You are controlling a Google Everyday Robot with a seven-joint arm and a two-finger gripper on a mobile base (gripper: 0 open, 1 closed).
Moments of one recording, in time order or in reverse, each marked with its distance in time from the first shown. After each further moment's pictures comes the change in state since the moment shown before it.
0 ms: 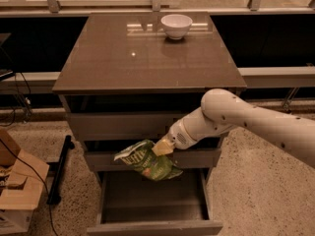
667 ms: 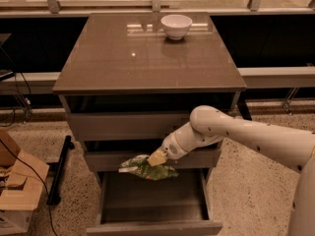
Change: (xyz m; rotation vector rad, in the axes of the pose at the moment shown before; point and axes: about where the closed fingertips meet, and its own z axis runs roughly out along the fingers) arm 0.033 -0.024 0.074 -0.070 0.029 0.072
